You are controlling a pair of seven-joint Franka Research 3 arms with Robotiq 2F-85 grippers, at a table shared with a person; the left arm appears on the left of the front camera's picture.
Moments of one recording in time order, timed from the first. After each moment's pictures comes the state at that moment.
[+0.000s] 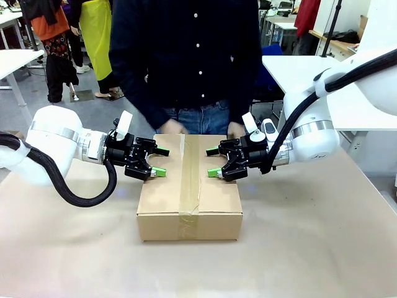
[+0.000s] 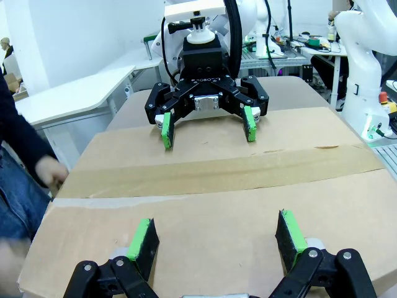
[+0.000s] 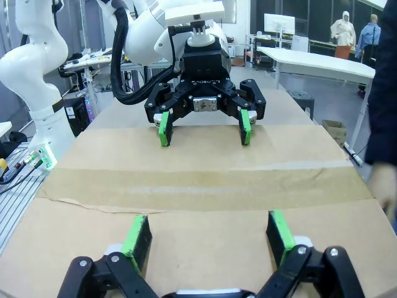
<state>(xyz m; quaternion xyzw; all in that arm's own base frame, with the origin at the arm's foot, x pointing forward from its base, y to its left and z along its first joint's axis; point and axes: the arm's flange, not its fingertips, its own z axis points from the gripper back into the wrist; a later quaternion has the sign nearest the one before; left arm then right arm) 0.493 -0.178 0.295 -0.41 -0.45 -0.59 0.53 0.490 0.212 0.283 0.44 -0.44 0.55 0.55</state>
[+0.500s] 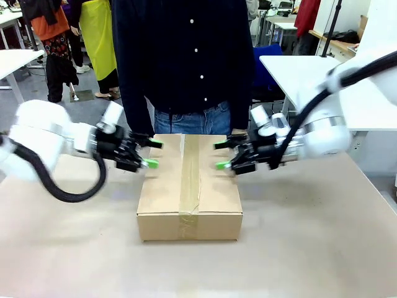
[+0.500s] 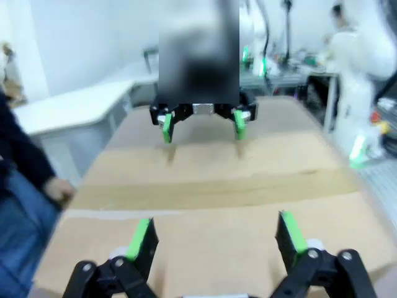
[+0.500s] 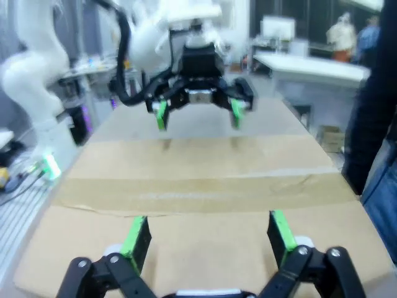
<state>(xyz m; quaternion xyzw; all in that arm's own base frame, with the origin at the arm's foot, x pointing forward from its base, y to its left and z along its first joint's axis) 0.483 -0.138 0.331 -0.45 -0.47 -0.56 0.52 0.480 0.165 0.316 0.45 -0.46 0.52 0.56</state>
